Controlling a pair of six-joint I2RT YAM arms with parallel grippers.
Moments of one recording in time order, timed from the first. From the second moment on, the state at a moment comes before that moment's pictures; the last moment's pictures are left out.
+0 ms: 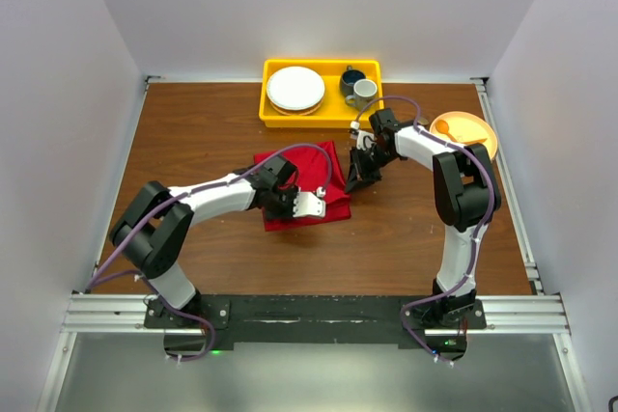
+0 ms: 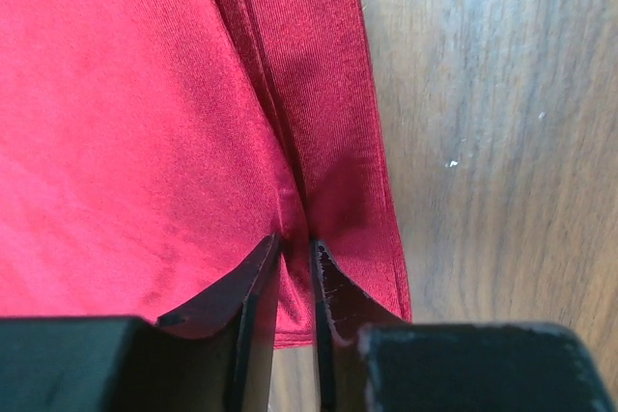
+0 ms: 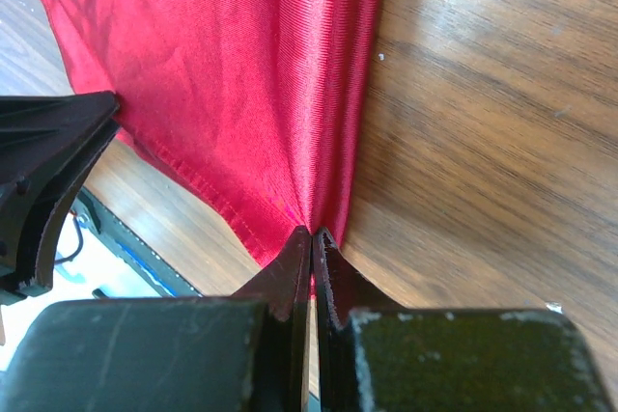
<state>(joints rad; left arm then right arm) -0.67 1.66 0.94 -0.44 0.22 0.93 0.31 2.00 1.37 -0.70 -0.59 0.19</state>
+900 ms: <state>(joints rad) -0.64 1.67 0.98 -0.48 0.23 0.98 0.31 2.00 1.41 -0.71 -0.63 0.20</state>
